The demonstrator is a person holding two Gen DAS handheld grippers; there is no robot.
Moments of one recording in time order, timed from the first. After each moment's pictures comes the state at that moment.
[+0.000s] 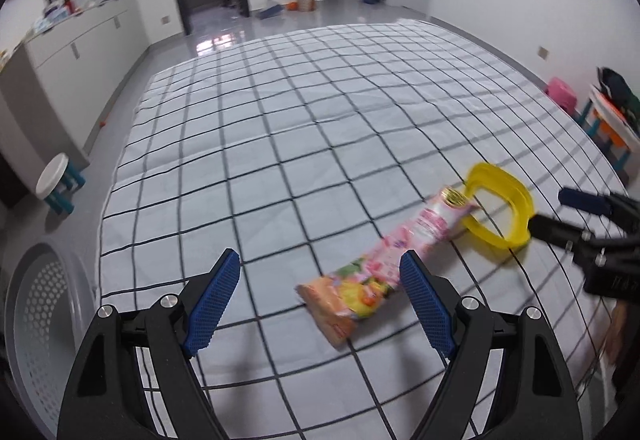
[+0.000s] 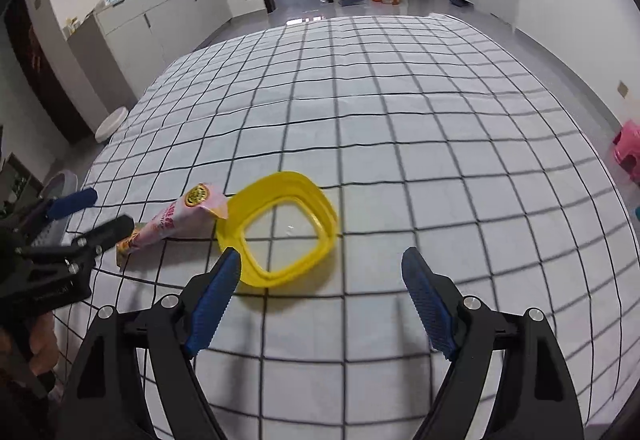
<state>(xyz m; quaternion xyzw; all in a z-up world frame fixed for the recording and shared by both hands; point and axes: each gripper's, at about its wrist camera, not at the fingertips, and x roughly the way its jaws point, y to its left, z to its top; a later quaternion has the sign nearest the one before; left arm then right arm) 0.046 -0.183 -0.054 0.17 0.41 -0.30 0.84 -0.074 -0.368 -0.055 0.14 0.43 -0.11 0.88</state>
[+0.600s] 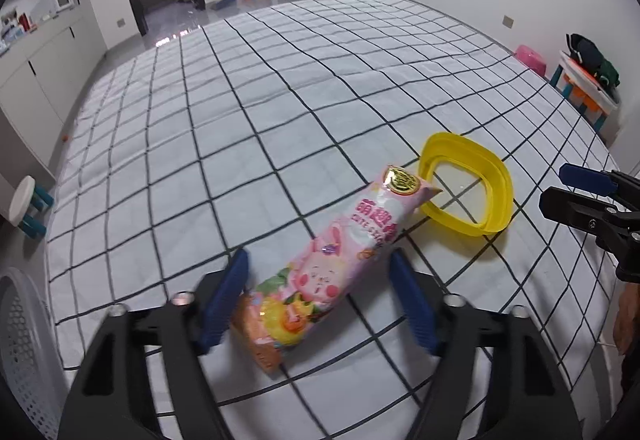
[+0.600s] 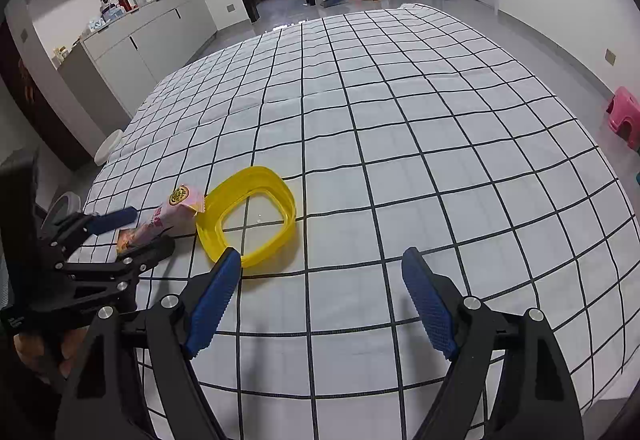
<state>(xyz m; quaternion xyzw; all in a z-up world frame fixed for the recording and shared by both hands) 0.044 -0.221 -0.078 0.20 0.43 -0.36 0.80 -0.097 -0.390 -0.056 0.19 0.42 -0.13 0.88</state>
